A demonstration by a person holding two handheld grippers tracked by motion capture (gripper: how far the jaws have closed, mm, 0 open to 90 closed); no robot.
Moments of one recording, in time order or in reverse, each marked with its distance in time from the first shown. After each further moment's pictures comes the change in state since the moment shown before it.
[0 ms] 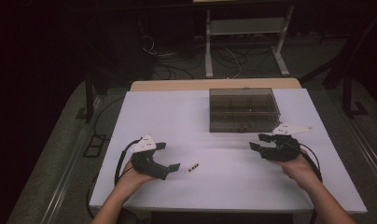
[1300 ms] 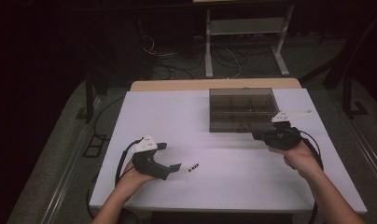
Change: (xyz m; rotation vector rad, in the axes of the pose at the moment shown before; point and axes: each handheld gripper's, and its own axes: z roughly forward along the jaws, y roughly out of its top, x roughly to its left) left arm 0.000 0.000 0.003 0.008 -0.003 -0.003; right arm -0.010 0.036 -0.003 0.072 0.086 0.003
